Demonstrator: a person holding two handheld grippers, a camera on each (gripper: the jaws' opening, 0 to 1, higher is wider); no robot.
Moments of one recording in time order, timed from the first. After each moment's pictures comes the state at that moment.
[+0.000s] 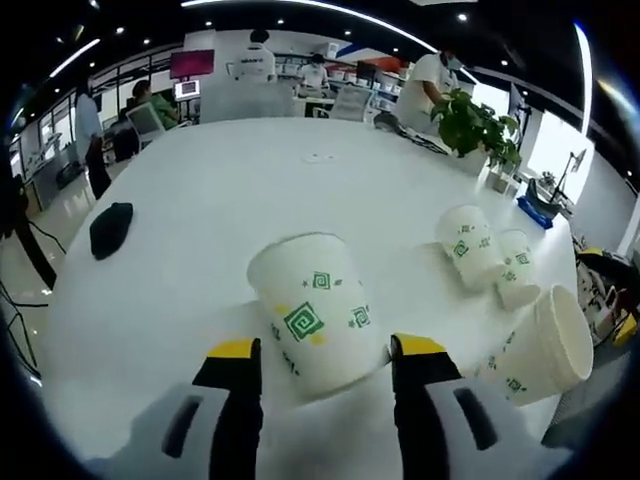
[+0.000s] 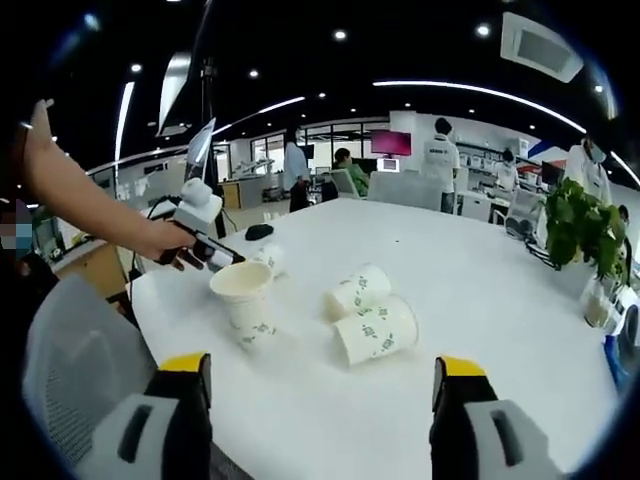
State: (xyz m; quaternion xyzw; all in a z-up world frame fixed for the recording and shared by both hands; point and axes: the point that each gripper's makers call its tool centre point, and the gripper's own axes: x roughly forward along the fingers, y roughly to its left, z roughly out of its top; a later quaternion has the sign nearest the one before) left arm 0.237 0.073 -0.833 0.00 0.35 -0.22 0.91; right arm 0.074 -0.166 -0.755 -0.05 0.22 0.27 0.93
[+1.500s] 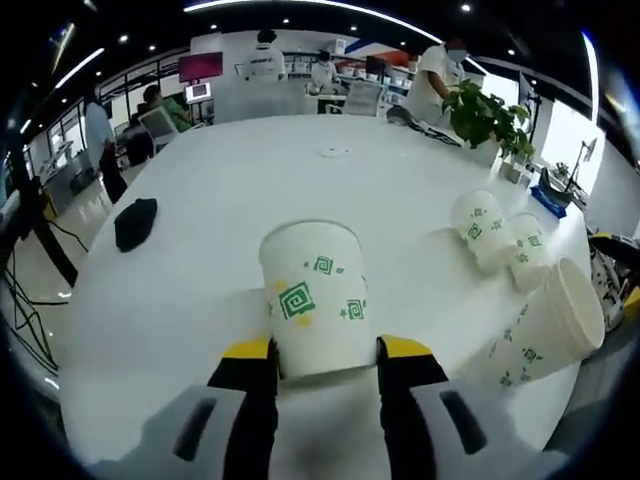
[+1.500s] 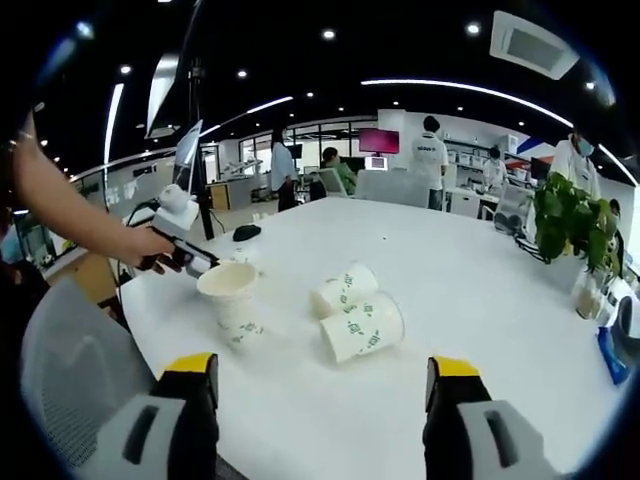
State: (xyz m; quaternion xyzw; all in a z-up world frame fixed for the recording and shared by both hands) left arm 0.222 0.096 -0.832 0.03 0.34 -0.19 0.92; right arm 0.077 -0.177 -0.756 -0.04 0.23 0.25 0.94
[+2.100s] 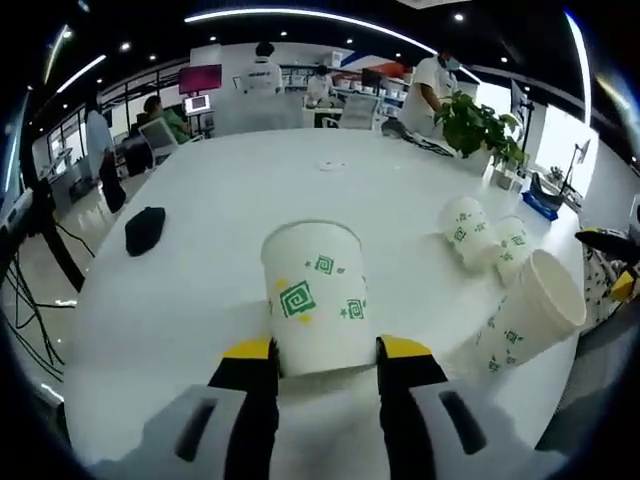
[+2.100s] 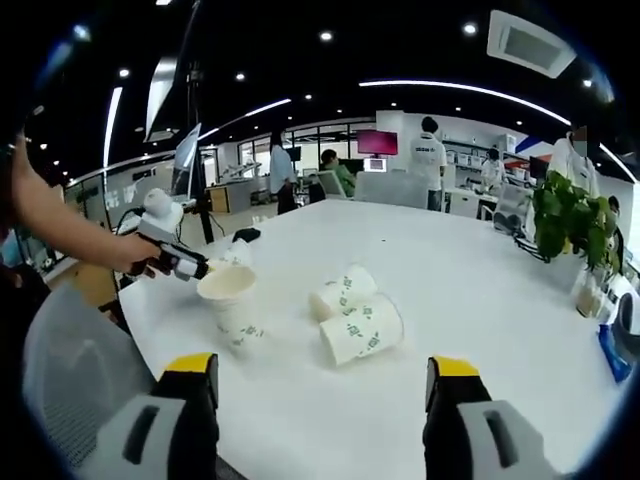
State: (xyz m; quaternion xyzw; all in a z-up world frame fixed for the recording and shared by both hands) left arm 0.206 0.100 -0.819 0.03 0.31 -0.21 0.92; right arm 0.079 -0.180 -0.756 -0.03 0.22 0.25 0.94
